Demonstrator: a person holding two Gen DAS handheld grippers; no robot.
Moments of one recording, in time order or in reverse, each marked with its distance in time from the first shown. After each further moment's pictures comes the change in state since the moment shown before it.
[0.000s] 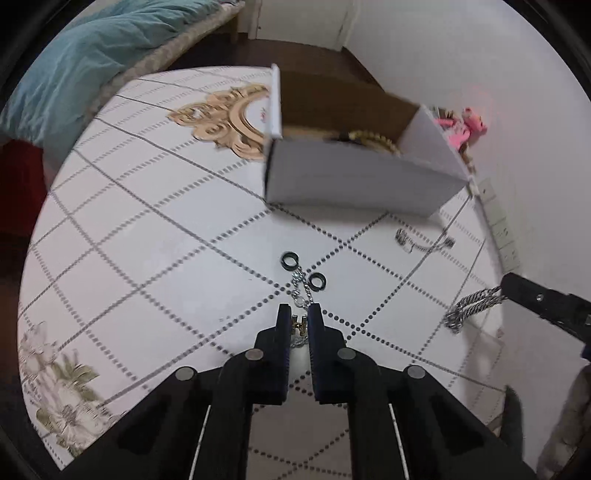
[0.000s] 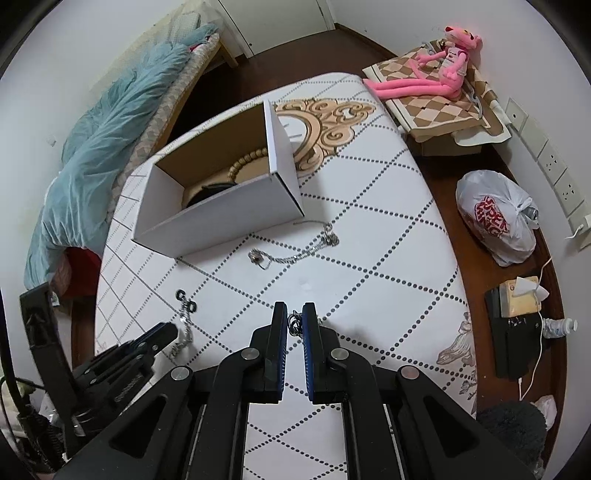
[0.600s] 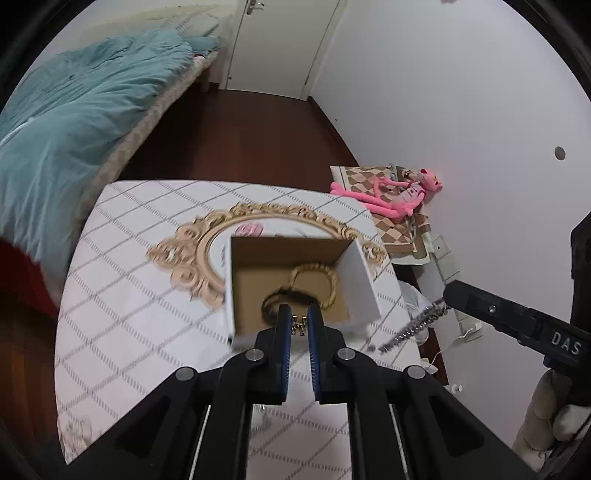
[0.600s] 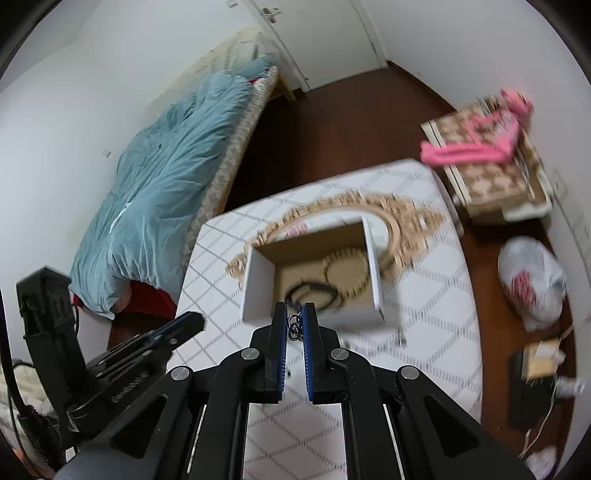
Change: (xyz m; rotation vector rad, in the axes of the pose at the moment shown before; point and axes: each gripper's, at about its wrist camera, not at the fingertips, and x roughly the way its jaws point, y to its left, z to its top) left arm -0.077 -0.029 0.116 0.058 -0.155 -0.132; right arm -0.070 0.076 0.094 -0.129 -0.116 0.163
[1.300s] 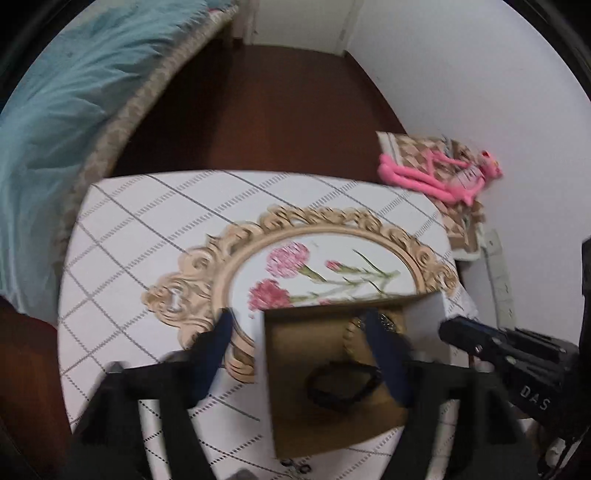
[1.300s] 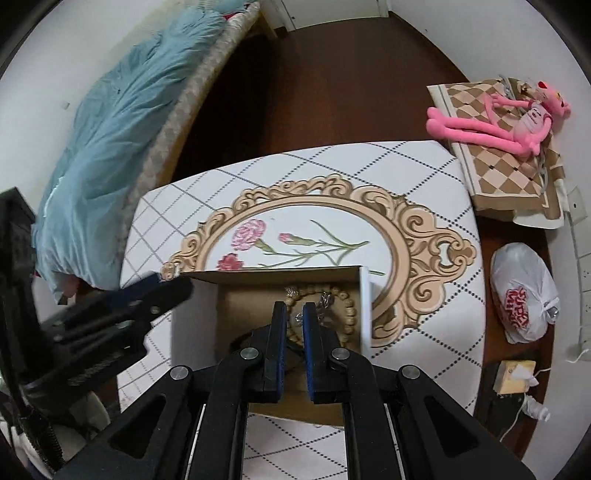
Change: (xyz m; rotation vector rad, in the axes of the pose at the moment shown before) left arm 0.100 0.038 0.076 -0.048 0.176 0.156; right arm 0.143 -0.032 0.072 -0.006 0.282 -0.122
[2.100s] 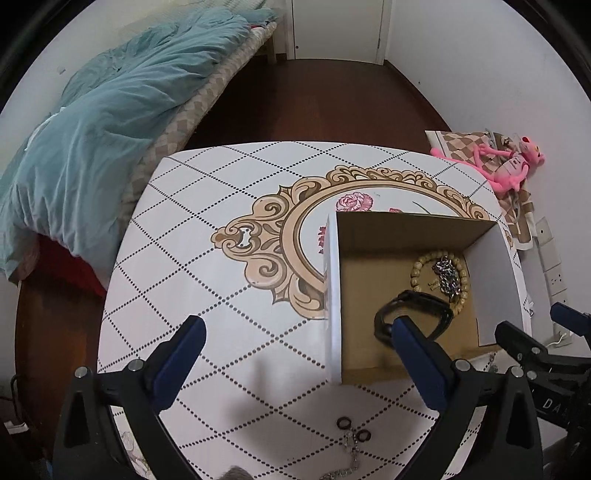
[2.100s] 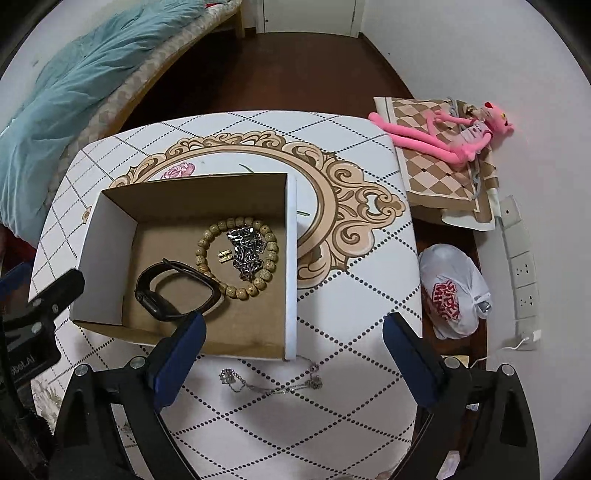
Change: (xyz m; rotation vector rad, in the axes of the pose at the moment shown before) left arm -0.008 0.009 -0.081 0.008 -0.067 0.242; right arm 0.007 -0.004 -0.074 -0.089 -0.063 -0.345
